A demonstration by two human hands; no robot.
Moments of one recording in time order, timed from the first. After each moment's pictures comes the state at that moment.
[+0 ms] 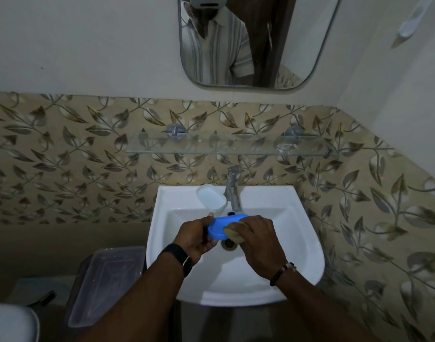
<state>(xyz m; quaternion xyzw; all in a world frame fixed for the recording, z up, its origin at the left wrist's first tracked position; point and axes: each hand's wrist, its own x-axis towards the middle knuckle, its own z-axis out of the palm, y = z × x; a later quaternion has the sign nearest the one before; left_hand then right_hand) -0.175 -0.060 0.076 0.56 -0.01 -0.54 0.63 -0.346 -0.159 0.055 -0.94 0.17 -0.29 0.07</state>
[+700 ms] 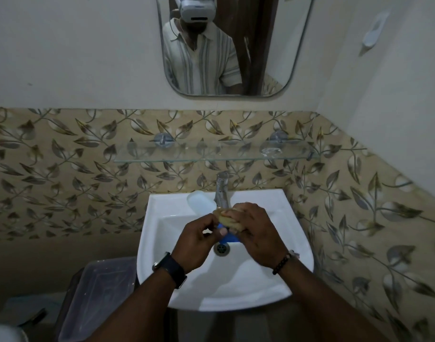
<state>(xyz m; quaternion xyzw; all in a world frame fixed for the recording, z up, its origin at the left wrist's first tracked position) -0.204 -0.051 0.092 0.60 -0.49 -0.26 0.57 -0.359 -0.178 0.101 -0.91 0.09 -0.36 0.19</state>
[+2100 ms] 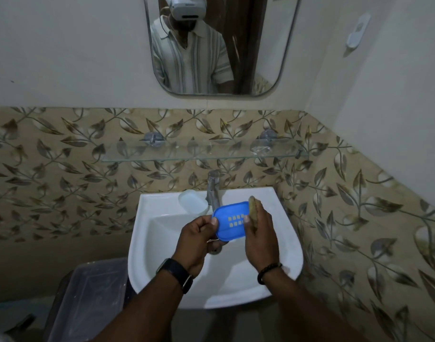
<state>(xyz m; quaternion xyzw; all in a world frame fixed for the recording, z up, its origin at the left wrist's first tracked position) -0.234 -0.063 0.092 0.53 -0.22 -0.46 0.67 -0.369 -0.158 0.078 -0.75 0.42 -0.38 0.33</state>
